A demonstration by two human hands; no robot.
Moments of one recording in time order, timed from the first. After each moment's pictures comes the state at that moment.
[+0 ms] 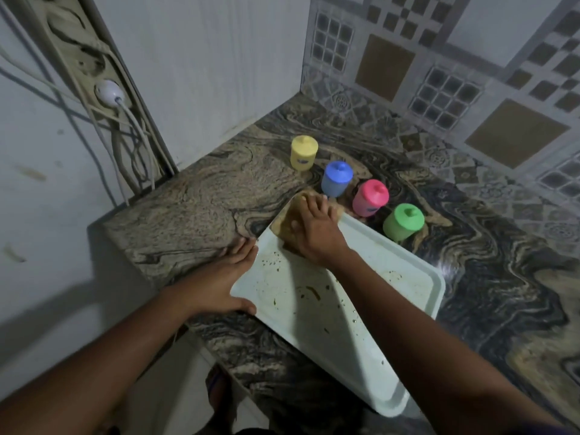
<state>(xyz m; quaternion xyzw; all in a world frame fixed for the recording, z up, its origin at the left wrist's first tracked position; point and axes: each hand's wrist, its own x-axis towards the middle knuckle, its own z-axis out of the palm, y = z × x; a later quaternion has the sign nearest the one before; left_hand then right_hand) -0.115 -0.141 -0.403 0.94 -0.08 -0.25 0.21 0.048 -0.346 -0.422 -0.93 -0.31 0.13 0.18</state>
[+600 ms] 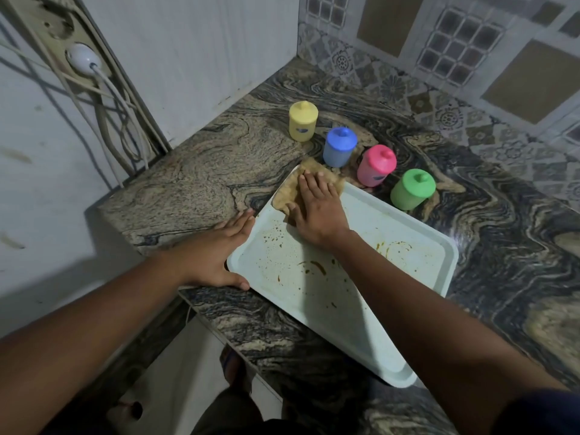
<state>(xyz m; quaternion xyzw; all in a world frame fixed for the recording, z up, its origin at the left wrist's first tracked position) -0.104 -0.124 -0.401 0.95 -0.12 -0.26 0.13 0.038 -0.347 -0.444 -0.93 -0.31 0.08 0.16</state>
